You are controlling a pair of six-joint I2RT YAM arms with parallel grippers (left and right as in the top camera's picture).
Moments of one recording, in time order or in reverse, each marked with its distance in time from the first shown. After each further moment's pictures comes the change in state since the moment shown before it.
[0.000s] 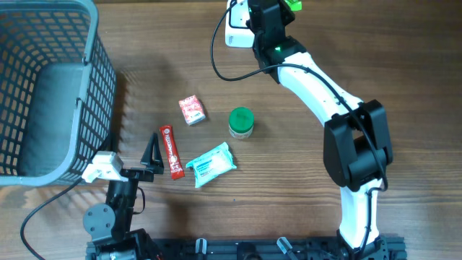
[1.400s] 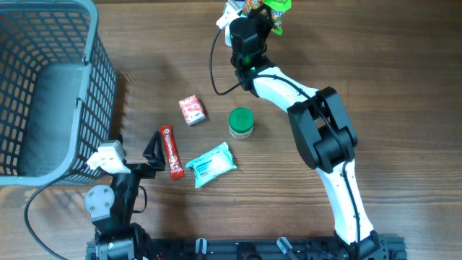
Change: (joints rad) left arm 0.000 0.267 0.000 0.053 0.000 0.000; right arm 0.059 0.266 0.008 0.515 0.290 -0.643
